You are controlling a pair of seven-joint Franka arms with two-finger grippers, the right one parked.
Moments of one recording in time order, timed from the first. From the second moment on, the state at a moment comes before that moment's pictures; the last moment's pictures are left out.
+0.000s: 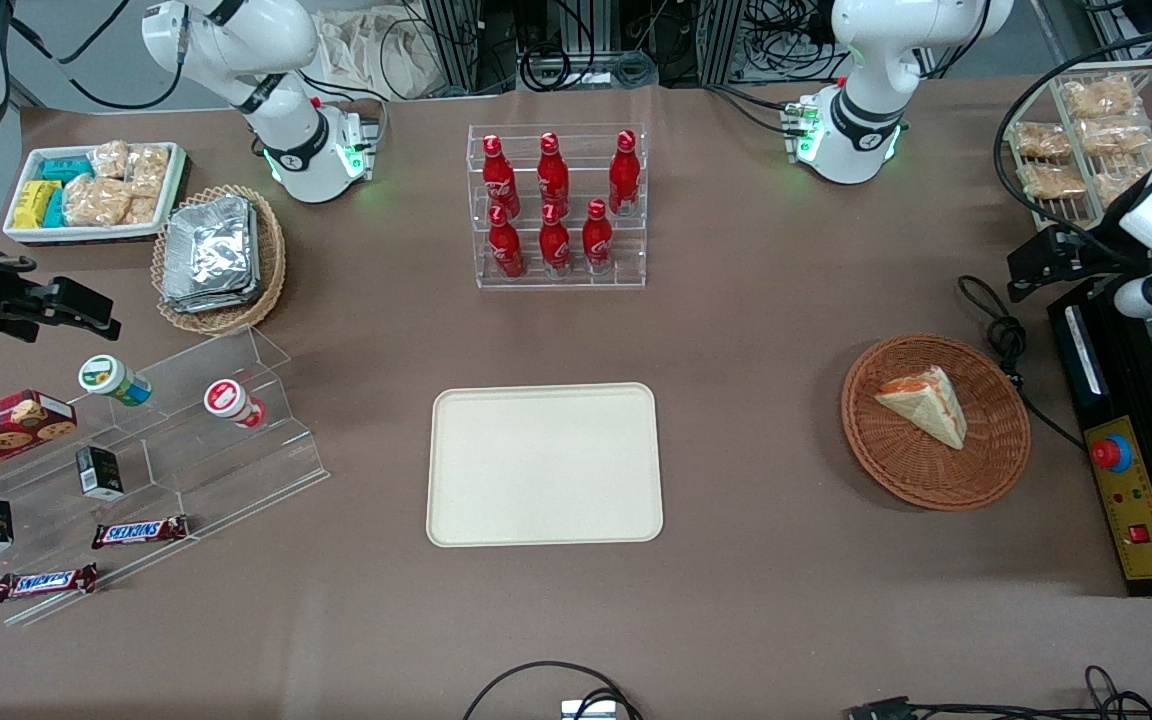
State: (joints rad) arm 0.03 0.02 -0.11 -1.50 0.02 1.52 -0.03
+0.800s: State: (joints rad) arm 0.05 0.13 -0.08 -1.56 0.02 1.56 -0.21
